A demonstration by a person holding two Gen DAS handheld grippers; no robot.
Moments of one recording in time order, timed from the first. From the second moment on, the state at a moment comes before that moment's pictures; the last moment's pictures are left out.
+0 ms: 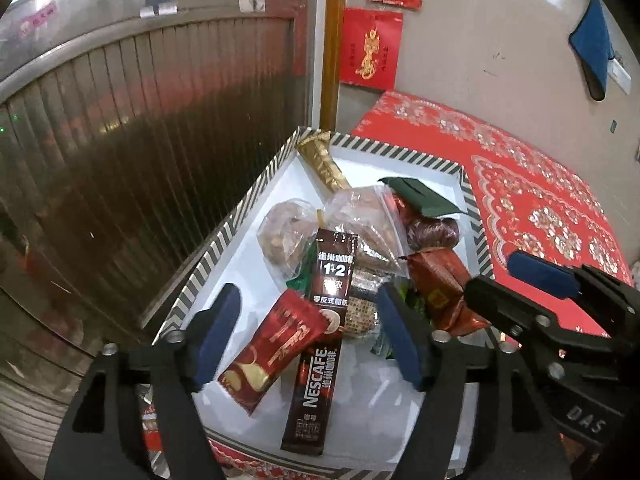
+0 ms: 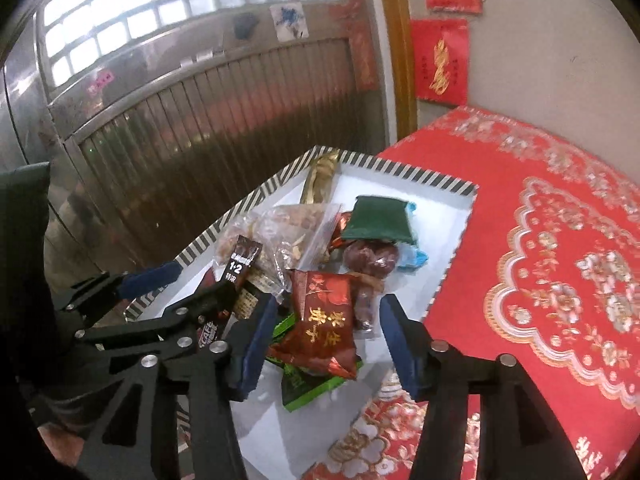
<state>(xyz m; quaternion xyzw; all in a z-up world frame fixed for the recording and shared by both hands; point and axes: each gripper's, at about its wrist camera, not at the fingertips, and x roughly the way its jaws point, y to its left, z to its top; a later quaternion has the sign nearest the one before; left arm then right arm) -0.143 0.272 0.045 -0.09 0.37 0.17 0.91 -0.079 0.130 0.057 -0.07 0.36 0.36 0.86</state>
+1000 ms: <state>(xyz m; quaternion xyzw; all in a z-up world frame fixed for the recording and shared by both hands) -0.161 0.227 0.070 -0.03 0.30 0.19 0.93 -0.113 0.059 0.063 -0.02 0.26 0.27 0.93</state>
